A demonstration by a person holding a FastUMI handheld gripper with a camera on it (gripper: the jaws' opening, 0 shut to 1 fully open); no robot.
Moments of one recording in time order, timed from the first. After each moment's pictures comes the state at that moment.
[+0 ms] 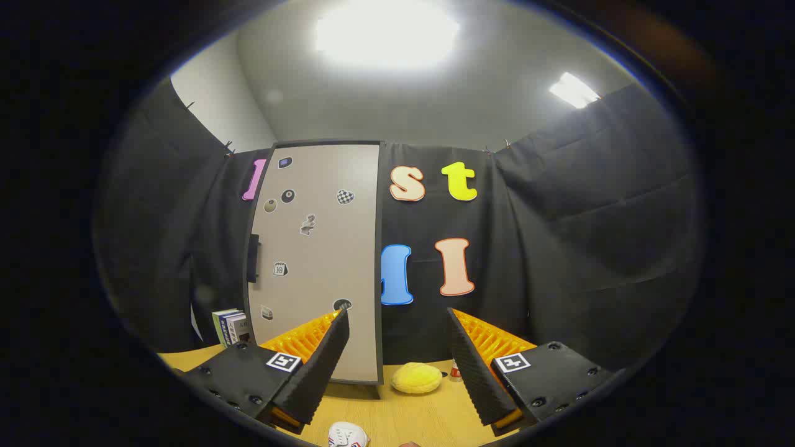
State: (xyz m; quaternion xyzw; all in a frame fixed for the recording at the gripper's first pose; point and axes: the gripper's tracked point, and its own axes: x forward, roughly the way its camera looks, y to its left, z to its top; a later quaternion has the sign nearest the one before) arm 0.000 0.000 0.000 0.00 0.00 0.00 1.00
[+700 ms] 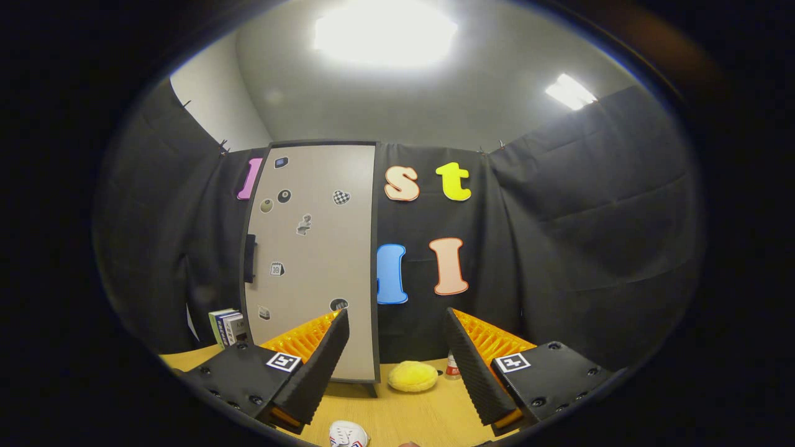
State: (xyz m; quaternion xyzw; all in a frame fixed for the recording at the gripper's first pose) arm -0.007 0.004 0.004 0.00 0.00 -0.02 1.00
